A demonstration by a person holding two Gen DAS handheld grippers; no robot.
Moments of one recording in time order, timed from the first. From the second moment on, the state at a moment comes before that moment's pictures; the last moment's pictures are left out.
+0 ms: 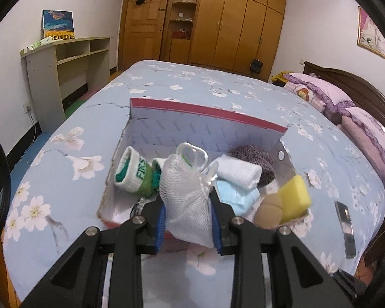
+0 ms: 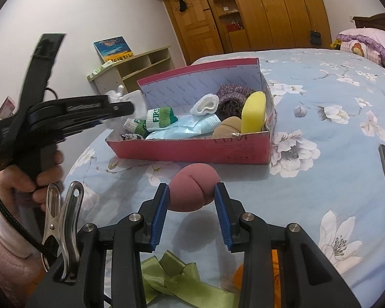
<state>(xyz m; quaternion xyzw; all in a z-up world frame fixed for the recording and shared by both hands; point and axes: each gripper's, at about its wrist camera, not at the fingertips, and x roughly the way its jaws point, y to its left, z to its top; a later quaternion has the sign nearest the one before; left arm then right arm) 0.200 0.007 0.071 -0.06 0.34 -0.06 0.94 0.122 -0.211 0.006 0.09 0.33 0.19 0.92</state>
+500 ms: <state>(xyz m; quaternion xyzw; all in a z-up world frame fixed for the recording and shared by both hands) 0.222 0.006 0.062 -0.07 0.35 -0.07 0.93 0.156 -0.207 0.049 0.06 0.32 0.21 0.92</state>
